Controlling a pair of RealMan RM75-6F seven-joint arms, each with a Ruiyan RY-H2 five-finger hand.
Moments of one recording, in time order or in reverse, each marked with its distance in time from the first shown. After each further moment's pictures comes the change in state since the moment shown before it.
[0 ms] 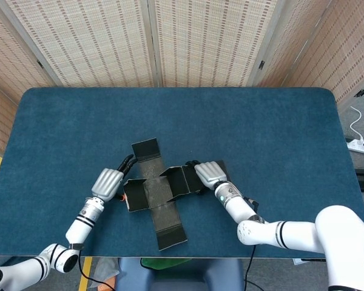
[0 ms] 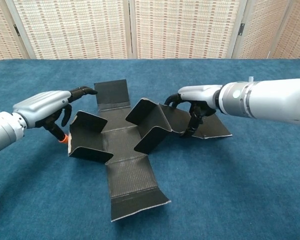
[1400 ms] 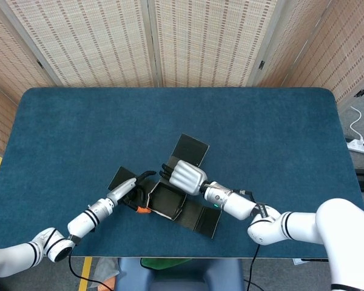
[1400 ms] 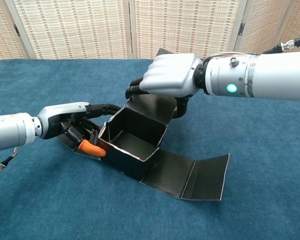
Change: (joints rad) left arm -0.173 0.144 0.109 -0.112 0.116 -0.281 -0.957; right arm 0.093 0.086 -0.133 0.036 -0.754 0.051 -0.219
